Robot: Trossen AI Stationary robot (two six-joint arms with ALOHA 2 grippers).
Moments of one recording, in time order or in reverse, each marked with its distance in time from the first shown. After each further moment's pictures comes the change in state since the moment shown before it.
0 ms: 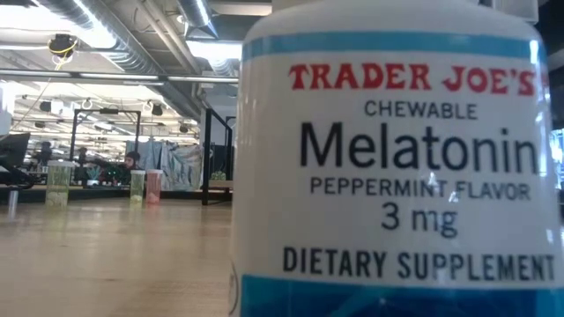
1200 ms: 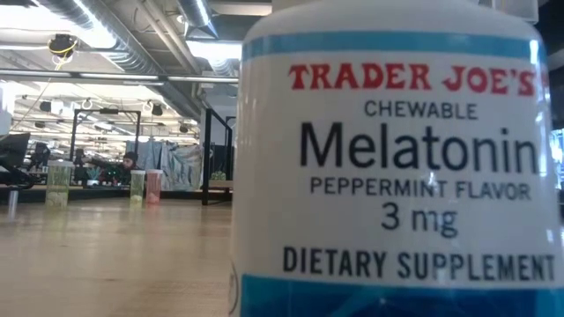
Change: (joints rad) left arm 0.000 0.000 0.000 -0.005 -0.053 0.002; right arm -0.046 0.178 -0.001 0.105 0.187 0.060
